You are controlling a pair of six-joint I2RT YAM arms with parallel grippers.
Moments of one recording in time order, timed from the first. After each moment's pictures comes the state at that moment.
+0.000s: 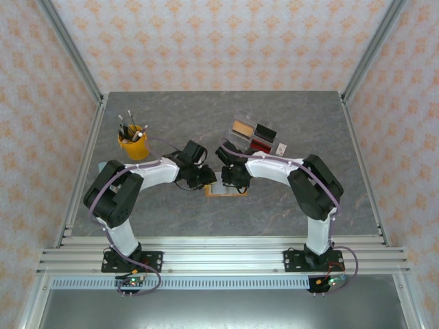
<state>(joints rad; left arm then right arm) -0.51 1.76 0.96 -0.30 0.35 -0.93 0.75 1.89 1.23 -0.63 -0.02 0.84</state>
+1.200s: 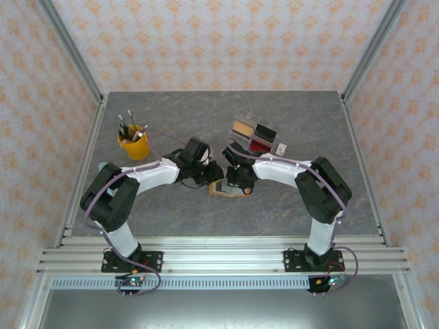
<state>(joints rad) -0.54 1.71 0.97 -0.22 0.45 -0.89 0.71 1.81 1.13 -0.57 -0.05 0.84</state>
